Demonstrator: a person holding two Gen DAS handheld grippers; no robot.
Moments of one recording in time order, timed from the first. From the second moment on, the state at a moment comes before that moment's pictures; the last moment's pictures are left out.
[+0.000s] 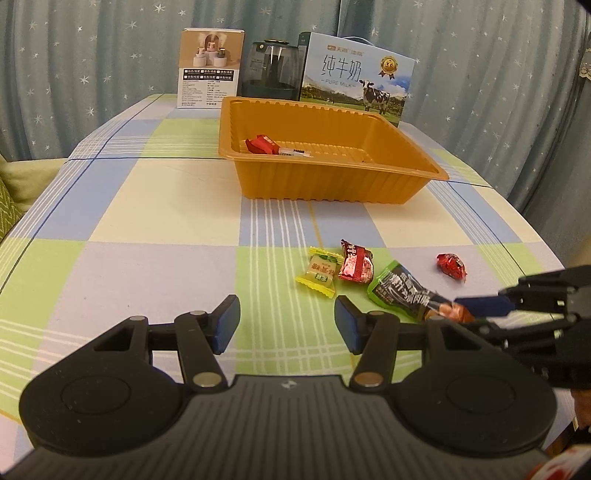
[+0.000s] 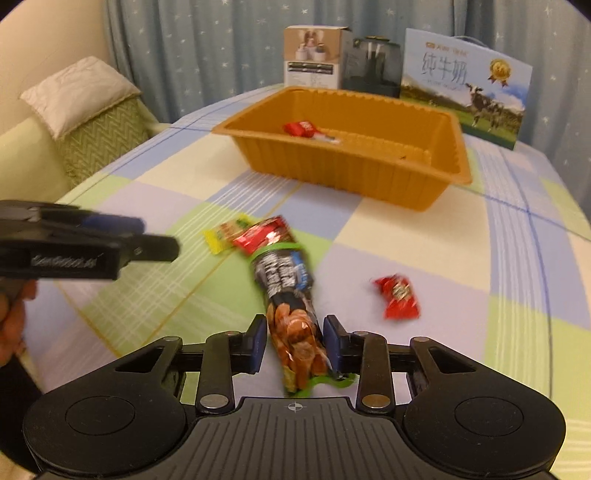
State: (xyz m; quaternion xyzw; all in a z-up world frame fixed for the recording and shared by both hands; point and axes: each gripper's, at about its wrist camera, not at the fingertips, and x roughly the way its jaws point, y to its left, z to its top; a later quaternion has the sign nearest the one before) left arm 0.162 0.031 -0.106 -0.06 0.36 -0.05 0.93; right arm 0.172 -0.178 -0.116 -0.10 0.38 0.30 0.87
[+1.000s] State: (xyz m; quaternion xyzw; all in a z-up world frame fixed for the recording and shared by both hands) left arm 0.208 -0.003 -0.120 0.04 0.36 -0.09 0.93; right arm 0.182 -0.188 -0.109 -0.04 0.35 0.25 0.90
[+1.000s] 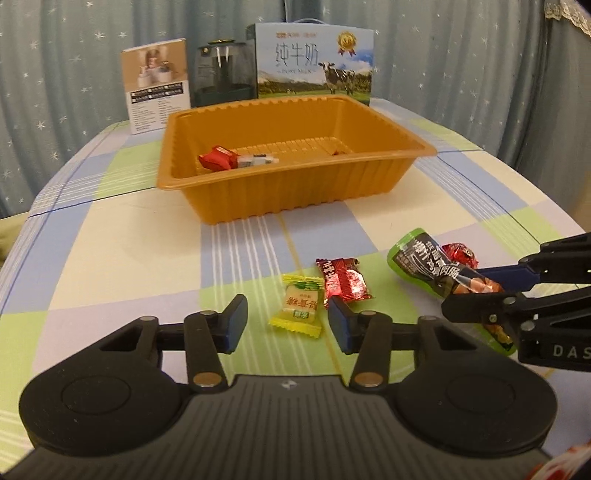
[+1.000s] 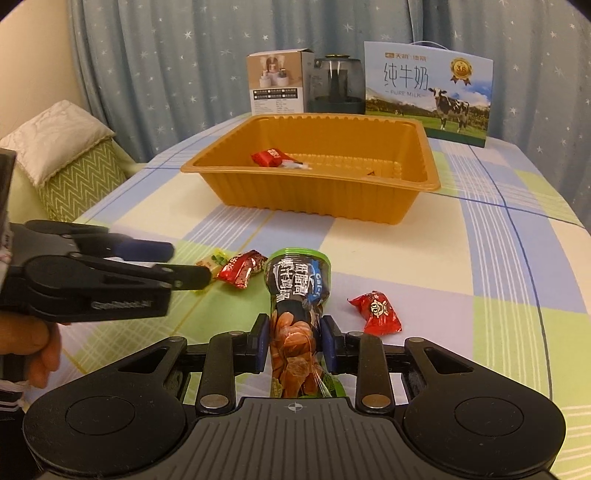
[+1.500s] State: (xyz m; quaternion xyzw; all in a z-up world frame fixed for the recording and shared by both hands) left arm 0.214 -0.014 -0.126 0.05 0.36 -0.09 0.93; right arm 0.187 -0.184 -0.111 -0.03 0.35 0.24 0.90
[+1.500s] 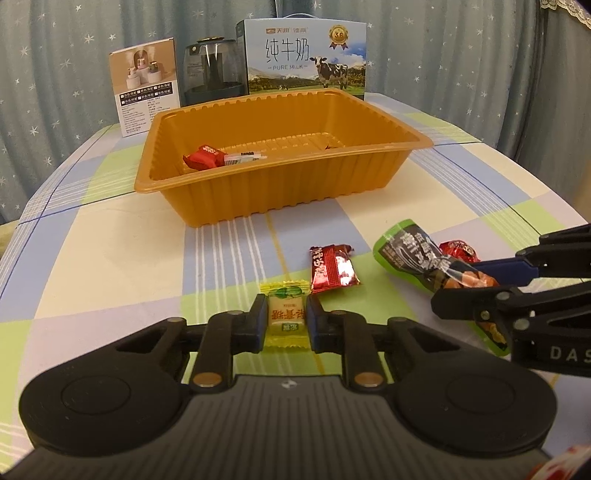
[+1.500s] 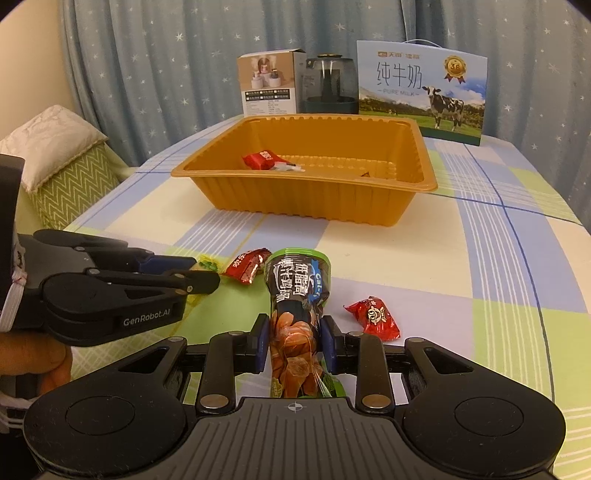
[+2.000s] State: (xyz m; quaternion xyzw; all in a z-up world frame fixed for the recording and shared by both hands) left arm 0.195 -0.005 -0.109 0.01 0.36 -0.07 0.93; right arm 0.183 -0.184 -0.101 -0.01 0.34 0.23 0.91
